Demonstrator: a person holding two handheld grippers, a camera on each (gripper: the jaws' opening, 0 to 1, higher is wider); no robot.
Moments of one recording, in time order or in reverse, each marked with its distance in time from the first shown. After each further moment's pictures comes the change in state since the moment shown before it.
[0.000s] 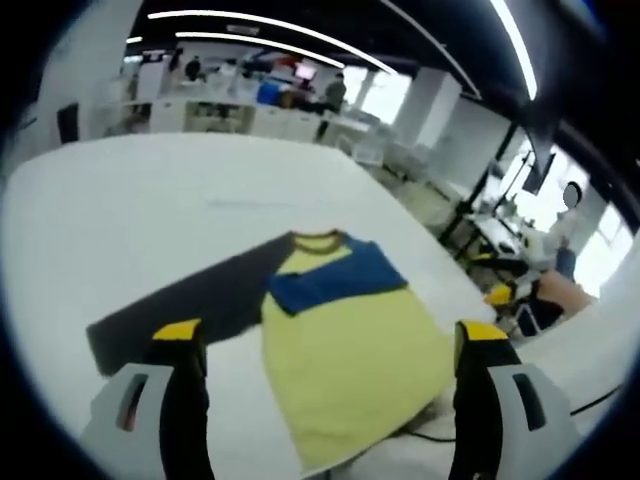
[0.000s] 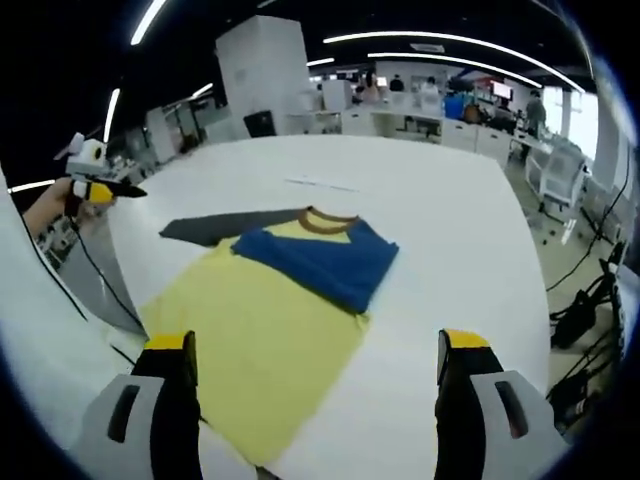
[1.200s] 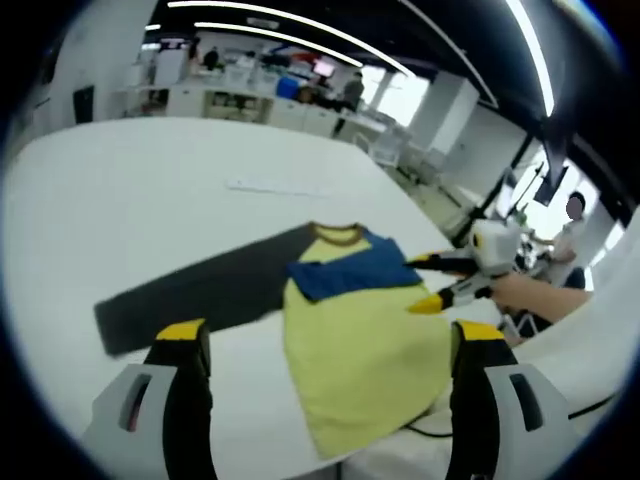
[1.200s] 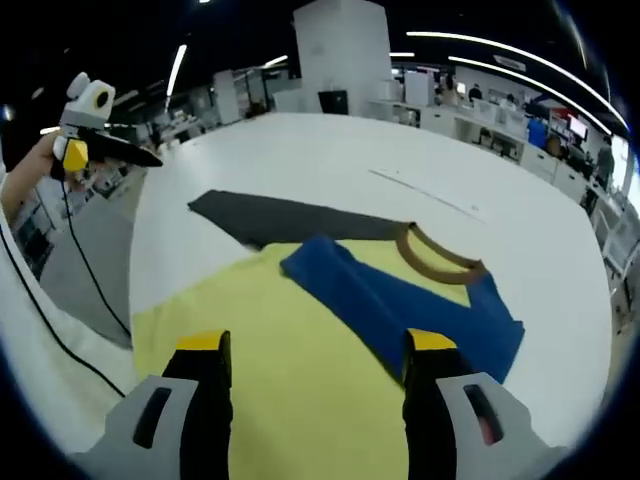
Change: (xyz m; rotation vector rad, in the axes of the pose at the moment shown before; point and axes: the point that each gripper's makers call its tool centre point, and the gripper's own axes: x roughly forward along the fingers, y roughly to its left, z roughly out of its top) left arm -0.011 0.027 -0.016 -0.071 0.010 0.040; right arm 0.173 0.102 0.044 -0.237 0.056 0.237
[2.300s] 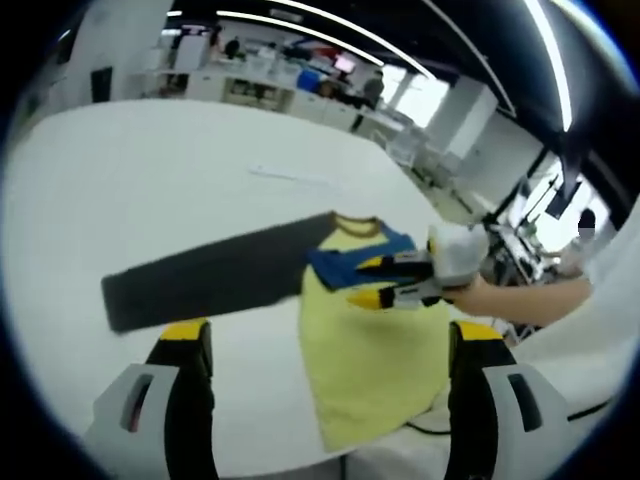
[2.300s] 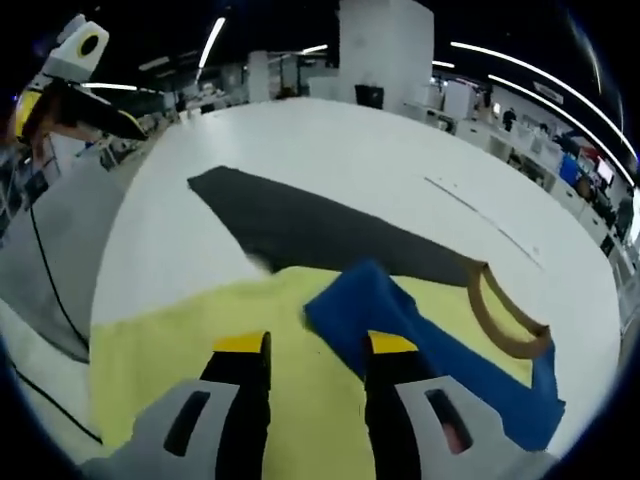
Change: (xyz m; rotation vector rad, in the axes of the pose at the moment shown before) left arm -0.001 0.022 -0.013 -0.069 0.026 0.041; right arm 0.108 0.032 0.021 -0.160 0.036 0.031
